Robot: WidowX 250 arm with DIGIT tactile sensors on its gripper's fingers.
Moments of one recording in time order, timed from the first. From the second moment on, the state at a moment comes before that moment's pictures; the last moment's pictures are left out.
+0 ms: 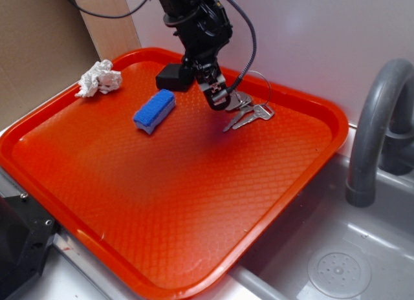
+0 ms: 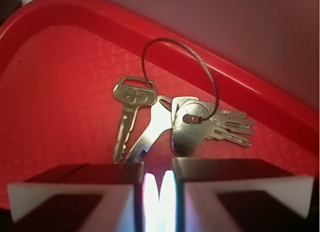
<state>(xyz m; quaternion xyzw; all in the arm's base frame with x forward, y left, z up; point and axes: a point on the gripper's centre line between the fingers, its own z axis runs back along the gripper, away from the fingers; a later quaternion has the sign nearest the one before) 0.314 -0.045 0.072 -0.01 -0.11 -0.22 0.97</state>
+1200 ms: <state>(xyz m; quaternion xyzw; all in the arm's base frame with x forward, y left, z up) 0.274 -0.048 0.113 -0.01 -0.11 -0.19 0.97</state>
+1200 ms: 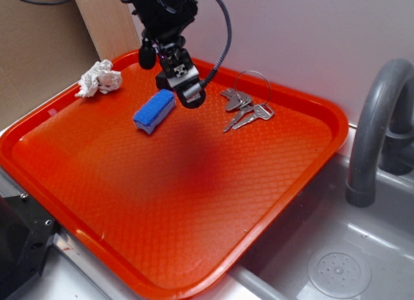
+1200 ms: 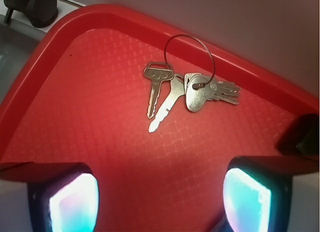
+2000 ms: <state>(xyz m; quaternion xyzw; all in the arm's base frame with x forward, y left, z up) 0.316 -0.051 0.092 0.00 -0.16 -0.21 0.97</state>
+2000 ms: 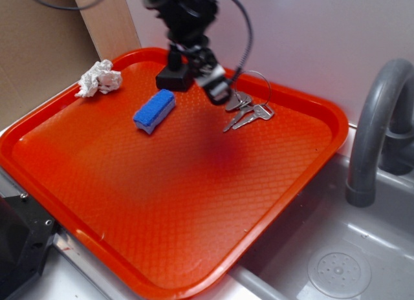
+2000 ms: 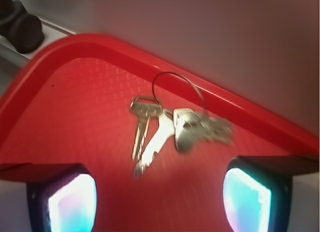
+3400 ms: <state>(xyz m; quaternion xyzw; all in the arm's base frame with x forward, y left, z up) 0.356 -0.045 0.050 -0.06 -0.12 -0.26 0.96</state>
